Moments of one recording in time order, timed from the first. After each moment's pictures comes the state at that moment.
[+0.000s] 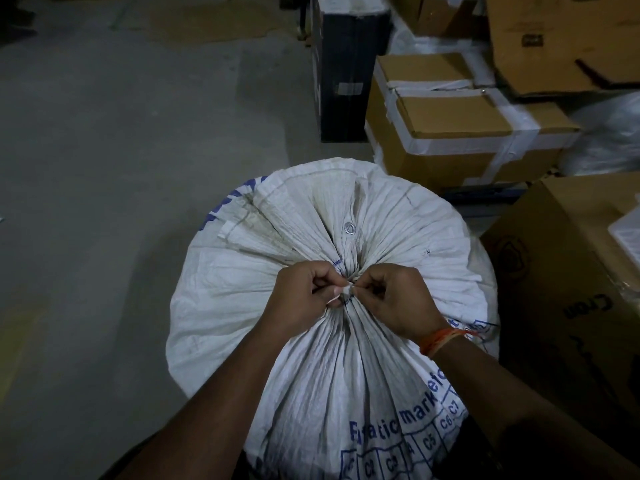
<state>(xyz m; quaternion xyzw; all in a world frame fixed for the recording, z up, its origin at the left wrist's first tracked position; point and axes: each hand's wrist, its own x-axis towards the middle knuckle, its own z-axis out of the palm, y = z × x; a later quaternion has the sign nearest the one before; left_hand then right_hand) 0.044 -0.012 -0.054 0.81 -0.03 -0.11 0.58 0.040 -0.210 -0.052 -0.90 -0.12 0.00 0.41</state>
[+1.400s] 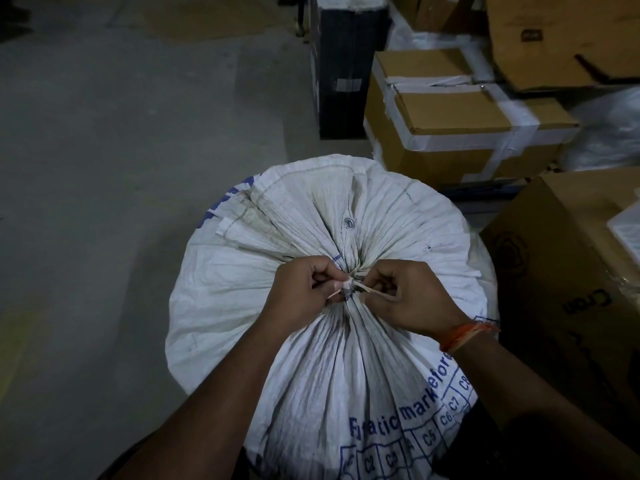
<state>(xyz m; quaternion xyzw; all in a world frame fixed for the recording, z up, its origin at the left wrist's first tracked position) 0.045 -0.015 -0.051 0.81 -0.04 -0.10 0.58 0.038 -0.228 -0.037 -0.89 -0.14 0.05 0.43</state>
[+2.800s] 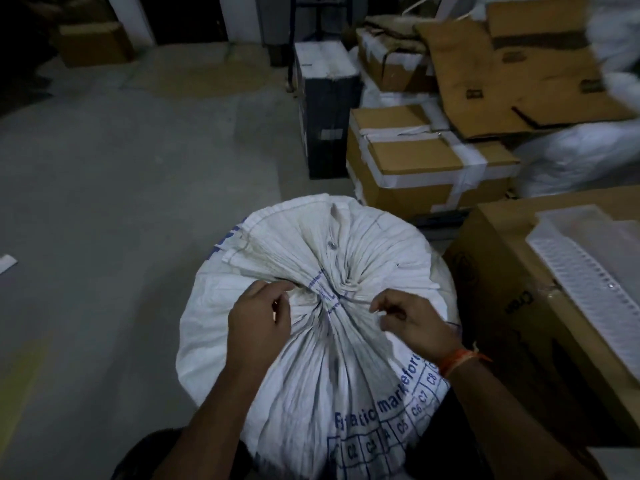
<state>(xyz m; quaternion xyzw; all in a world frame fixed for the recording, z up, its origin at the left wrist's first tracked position) -0.017 0.013 -0.002 0.93 -0.06 0.18 0.33 -0.018 -0.271 -0.010 -0.87 -0.08 0.06 0.48</state>
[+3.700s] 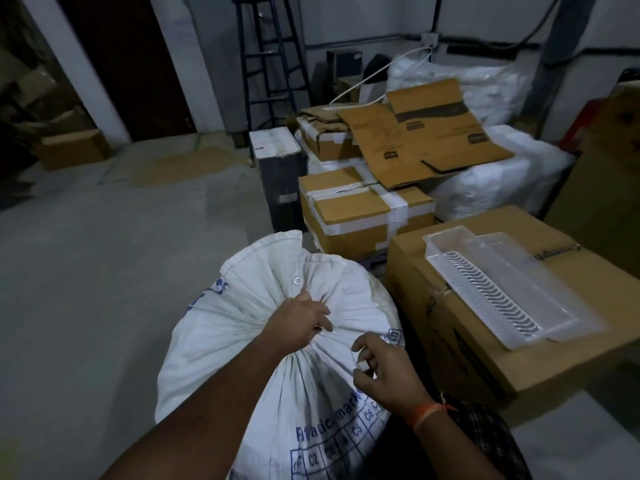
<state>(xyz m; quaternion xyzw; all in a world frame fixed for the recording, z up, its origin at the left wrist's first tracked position) 0.015 -0.104 0.040 0.91 -0.41 0.01 0.04 -0.135 -0.304 0.024 -0.89 -0.03 -0.05 0.46</state>
